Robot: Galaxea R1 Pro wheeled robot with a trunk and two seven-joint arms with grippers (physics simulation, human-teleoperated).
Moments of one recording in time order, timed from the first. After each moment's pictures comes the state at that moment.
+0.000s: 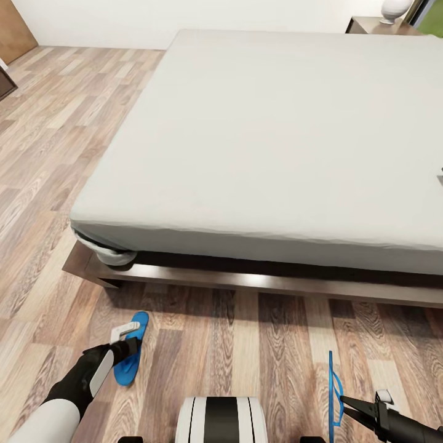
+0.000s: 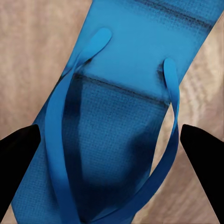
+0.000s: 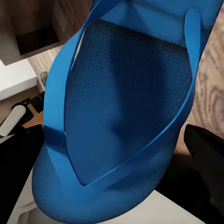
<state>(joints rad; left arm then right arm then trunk) -0.59 0.11 0.15 -0.61 0.20 0.41 -0.04 -0.38 -0.43 -0.46 -0.38 0.04 0.58 1.57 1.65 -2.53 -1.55</state>
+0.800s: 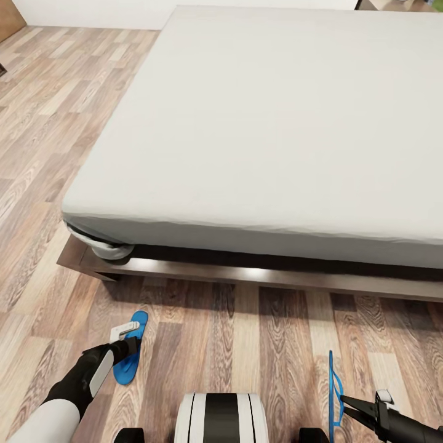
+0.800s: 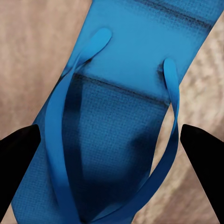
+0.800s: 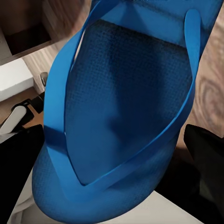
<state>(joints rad) -0.59 0.11 0.15 -0.61 0.20 0.39 -0.04 -0.38 -0.43 -0.46 -0.38 0.04 0.58 1.57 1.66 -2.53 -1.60</state>
